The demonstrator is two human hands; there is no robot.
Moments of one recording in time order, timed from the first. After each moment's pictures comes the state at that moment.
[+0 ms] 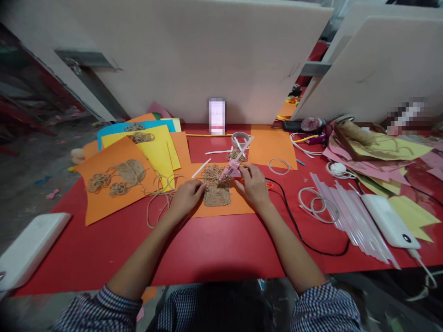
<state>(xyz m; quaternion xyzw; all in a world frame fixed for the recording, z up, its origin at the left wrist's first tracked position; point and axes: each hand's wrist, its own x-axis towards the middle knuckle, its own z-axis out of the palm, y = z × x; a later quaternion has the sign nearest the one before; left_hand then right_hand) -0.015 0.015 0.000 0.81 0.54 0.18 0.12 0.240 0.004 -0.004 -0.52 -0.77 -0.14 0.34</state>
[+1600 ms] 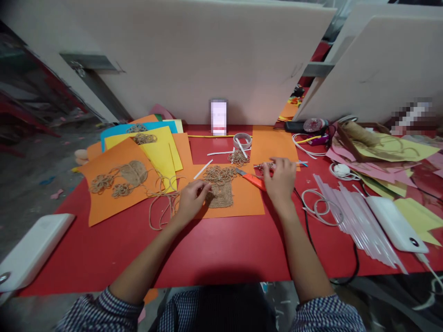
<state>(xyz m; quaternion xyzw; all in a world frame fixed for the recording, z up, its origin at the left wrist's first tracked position) -0.001 0.000 0.009 0.75 0.51 0.34 0.23 0.282 0.007 0.022 -0.68 -0.62 -0.13 0.37</state>
